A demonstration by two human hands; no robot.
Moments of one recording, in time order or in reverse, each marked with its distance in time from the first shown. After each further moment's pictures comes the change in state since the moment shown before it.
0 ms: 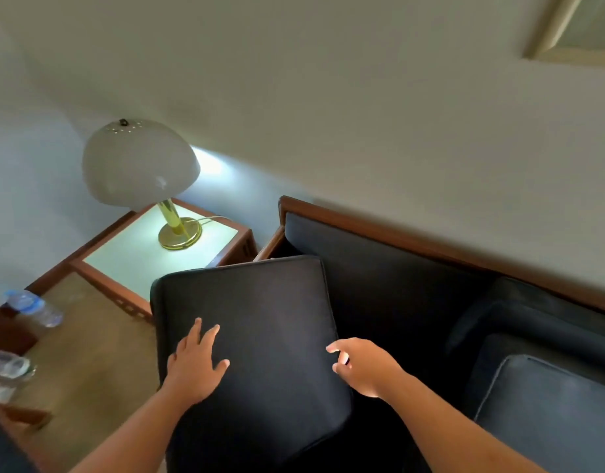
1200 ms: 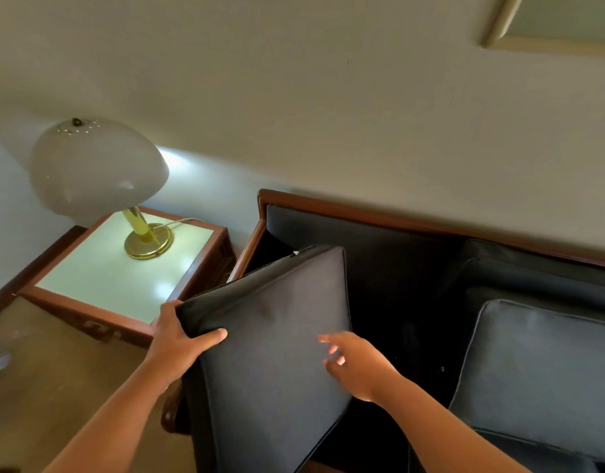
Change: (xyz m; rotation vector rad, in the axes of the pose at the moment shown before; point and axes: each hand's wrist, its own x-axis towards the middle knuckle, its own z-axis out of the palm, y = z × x) left_hand 0.013 -0.045 -0.072 -0.714 -0.042 0.114; right_hand -0.050 -0.077 0.051 0.172 0.189 0.101
